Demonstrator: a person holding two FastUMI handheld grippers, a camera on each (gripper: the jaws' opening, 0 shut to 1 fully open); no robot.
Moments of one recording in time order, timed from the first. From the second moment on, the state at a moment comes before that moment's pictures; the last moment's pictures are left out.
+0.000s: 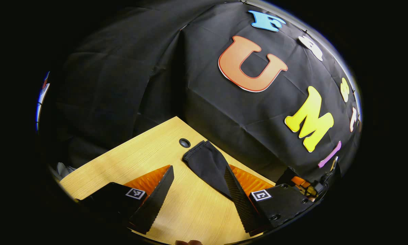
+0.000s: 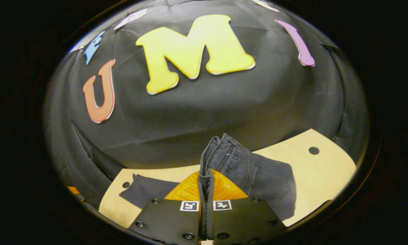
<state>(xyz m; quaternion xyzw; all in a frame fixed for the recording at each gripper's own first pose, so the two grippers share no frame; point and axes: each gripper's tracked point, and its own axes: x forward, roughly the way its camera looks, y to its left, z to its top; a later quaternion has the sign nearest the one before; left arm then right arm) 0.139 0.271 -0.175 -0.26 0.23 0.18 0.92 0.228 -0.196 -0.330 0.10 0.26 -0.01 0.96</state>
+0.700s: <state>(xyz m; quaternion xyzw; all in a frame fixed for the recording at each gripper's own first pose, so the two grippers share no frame) 0.156 0.272 -0.211 -0.26 0.24 0.17 0.92 0.220 -0.172 -0.434 0.04 0.28 0.01 0.96</state>
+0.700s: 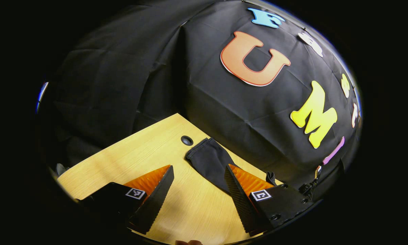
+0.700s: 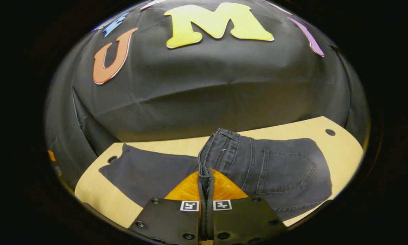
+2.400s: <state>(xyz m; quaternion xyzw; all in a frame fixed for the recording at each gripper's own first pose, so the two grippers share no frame) 0.300 0.305 -0.358 -0.14 0.34 0.18 0.91 0.166 -0.336 -0.197 -0.07 0.06 -0.02 1.00</state>
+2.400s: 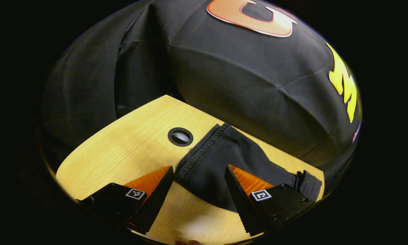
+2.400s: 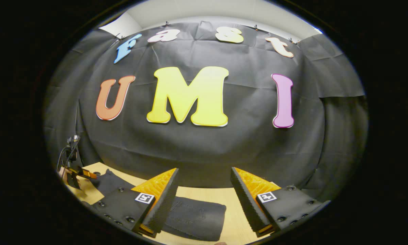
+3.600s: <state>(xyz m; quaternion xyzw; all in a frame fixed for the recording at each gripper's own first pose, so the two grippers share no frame) 0.315 0.328 -0.372 -0.10 0.33 0.21 0.92 0.164 -0.388 -0.210 -0.07 0.08 -0.04 0.99</state>
